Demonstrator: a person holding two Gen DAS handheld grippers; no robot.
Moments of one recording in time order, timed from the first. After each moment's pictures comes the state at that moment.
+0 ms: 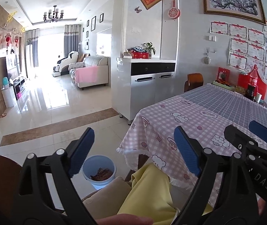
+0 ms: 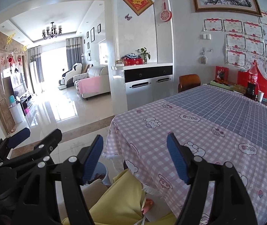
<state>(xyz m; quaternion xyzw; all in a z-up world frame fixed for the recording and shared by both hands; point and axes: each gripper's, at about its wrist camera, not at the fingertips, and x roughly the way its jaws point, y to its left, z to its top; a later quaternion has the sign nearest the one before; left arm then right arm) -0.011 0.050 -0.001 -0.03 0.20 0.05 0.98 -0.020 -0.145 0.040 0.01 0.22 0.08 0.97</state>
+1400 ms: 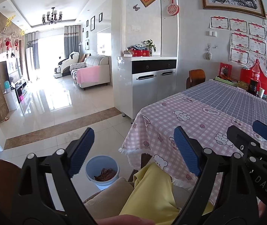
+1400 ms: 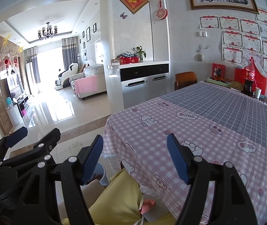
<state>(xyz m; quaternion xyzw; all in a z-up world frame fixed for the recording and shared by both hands) -0.001 0.042 -0.004 -0.01 0.21 0.06 0.98 -0.007 -0.152 0.027 0.01 0.23 0.07 0.97</state>
